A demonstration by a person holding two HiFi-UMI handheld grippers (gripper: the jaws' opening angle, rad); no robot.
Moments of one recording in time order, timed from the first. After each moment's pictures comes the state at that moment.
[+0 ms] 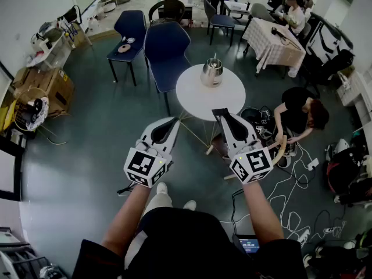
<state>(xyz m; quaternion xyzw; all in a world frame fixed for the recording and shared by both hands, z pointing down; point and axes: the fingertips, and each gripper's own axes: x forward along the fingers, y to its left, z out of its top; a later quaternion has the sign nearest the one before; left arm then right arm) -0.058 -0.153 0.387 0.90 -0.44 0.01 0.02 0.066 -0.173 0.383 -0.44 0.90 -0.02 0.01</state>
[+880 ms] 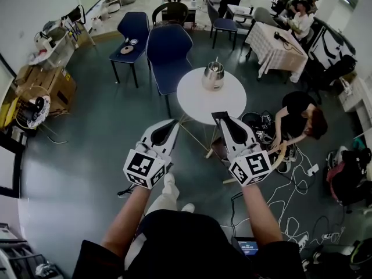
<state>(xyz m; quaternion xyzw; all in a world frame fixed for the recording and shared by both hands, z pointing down) -0.062 -0.156 0.392 0.89 -0.45 0.00 0.03 0.064 -0.176 0.389 -0.43 0.90 -0.02 0.02</state>
